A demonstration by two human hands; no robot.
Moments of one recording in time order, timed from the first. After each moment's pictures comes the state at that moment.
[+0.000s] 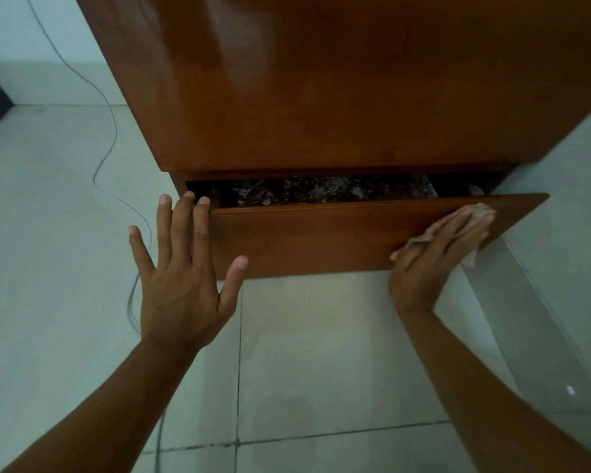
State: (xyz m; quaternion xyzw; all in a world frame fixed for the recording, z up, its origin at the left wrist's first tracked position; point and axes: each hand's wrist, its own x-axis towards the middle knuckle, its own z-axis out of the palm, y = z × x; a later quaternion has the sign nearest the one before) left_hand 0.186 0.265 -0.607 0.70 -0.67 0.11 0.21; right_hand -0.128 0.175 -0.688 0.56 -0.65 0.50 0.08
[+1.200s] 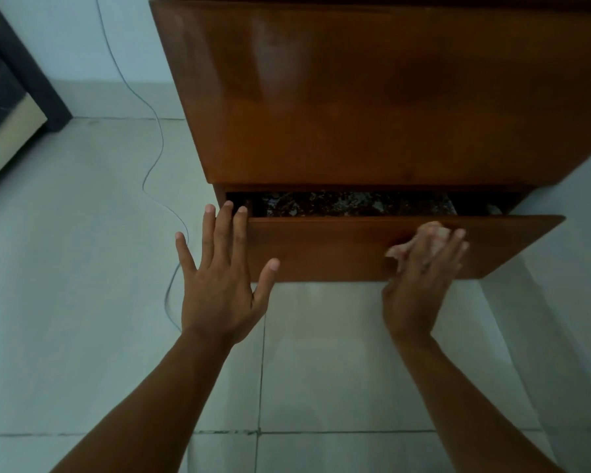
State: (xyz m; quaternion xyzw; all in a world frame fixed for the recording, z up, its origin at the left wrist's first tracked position) left_hand 0.181 0.270 -0.594 0.71 -0.67 0.06 0.18; right_hand -0.091 0.205 -0.684 0.61 -0.69 0.38 0.11
